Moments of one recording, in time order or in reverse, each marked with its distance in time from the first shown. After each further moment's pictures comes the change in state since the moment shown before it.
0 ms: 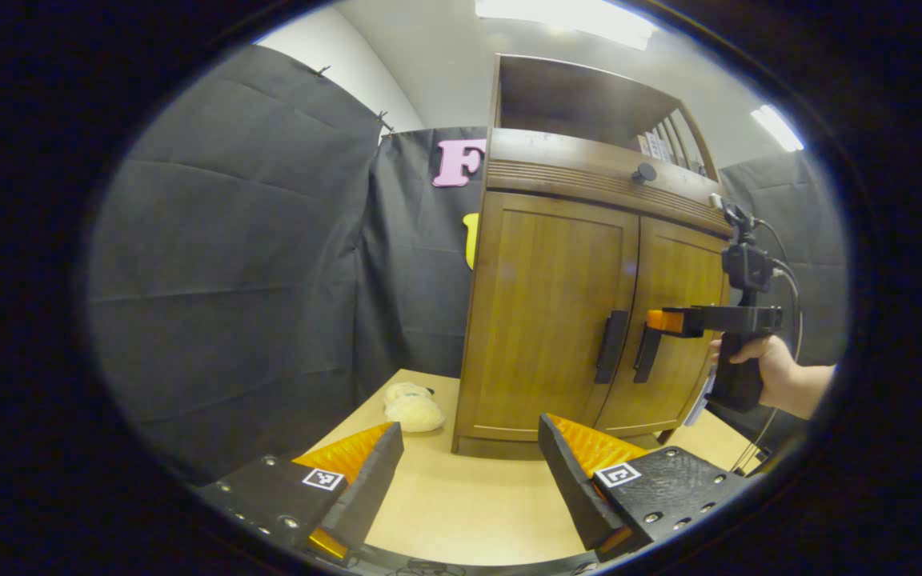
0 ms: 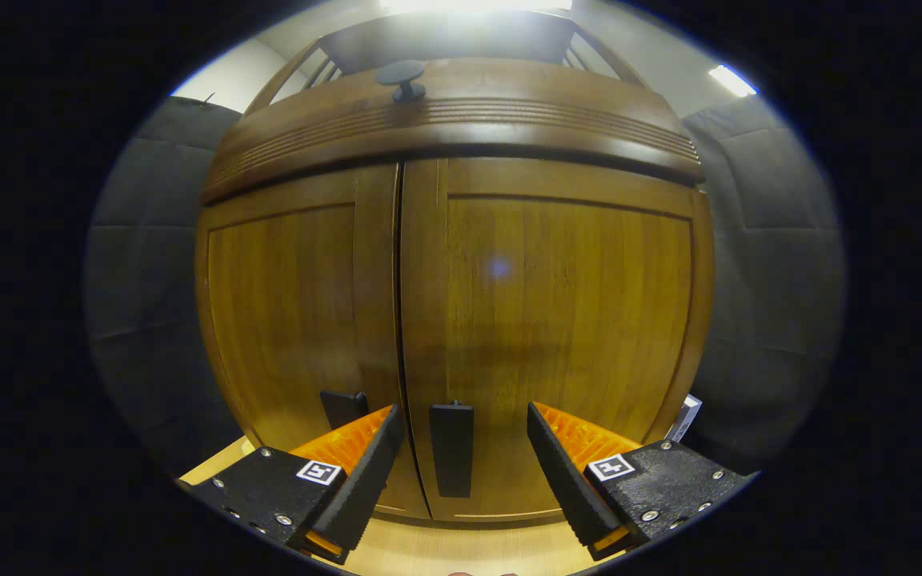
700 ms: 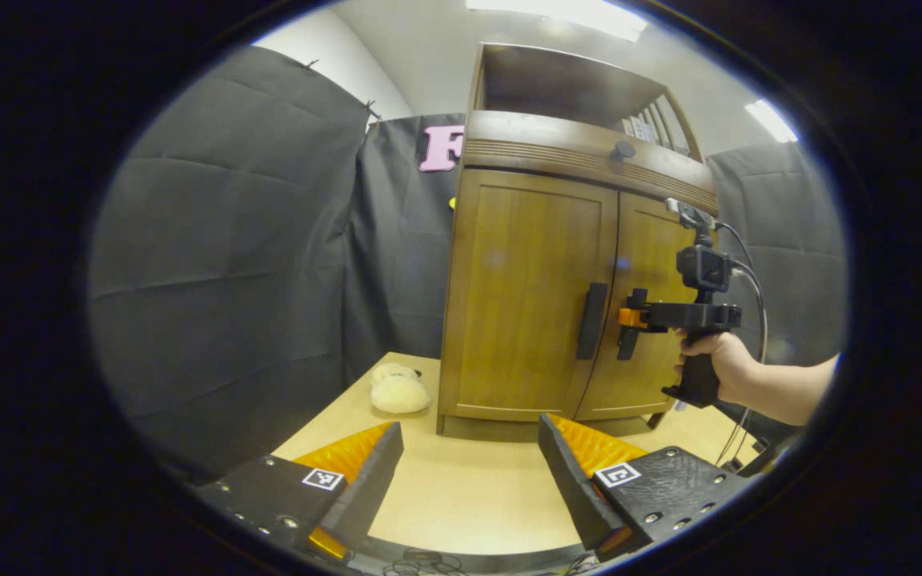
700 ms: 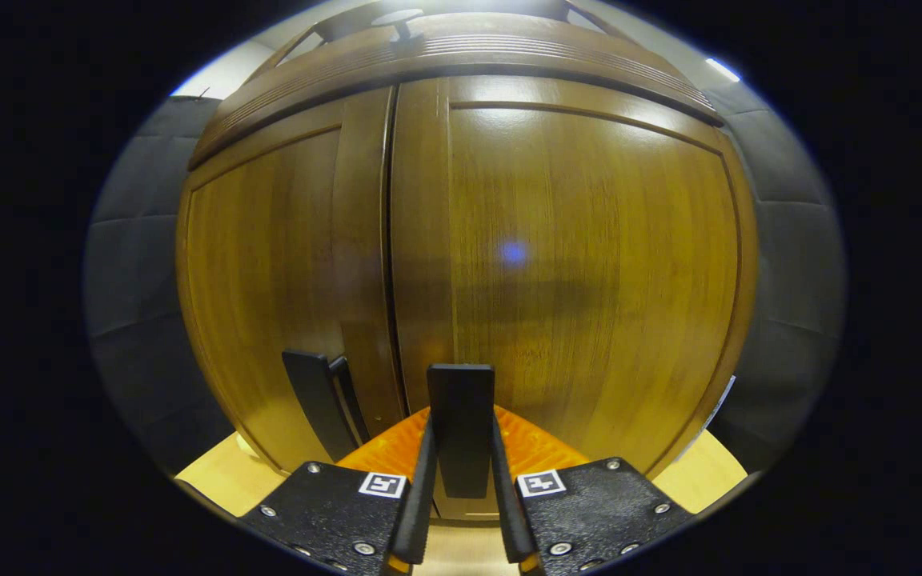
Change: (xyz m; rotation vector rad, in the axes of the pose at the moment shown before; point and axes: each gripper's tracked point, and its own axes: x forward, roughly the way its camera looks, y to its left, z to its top) left arm 0.003 -0.002 0.003 0.033 0.067 -0.021; right arm 0.014 -0.015 -0.004 0.030 0.049 0.027
